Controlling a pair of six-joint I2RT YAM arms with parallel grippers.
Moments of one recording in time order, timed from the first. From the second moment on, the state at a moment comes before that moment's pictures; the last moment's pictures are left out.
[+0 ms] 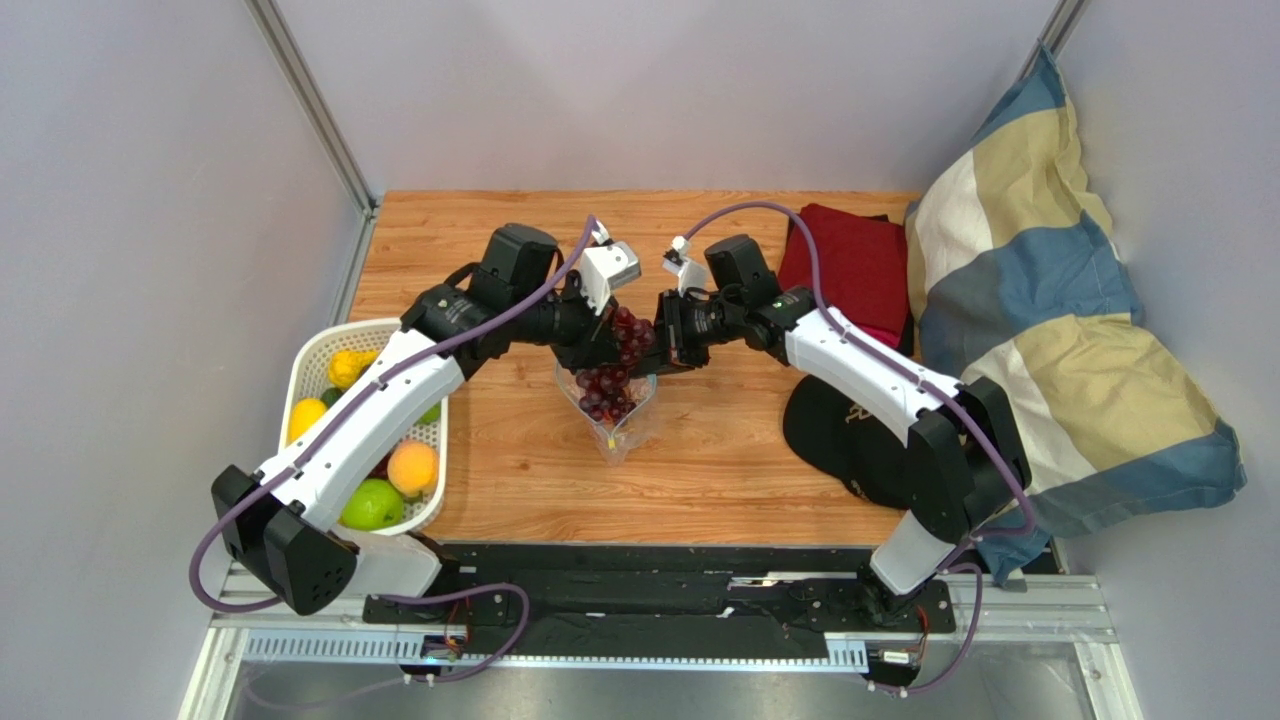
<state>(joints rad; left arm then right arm) -0.59 1.33 1.37 -0.72 0.49 0.18 0.58 1.65 1.29 -0.37 -0.72 0.65</state>
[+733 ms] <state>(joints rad) -0.54 1.26 1.45 -0.88 0.44 0.13 0.56 1.63 1.29 -0.35 -0.77 0.67</state>
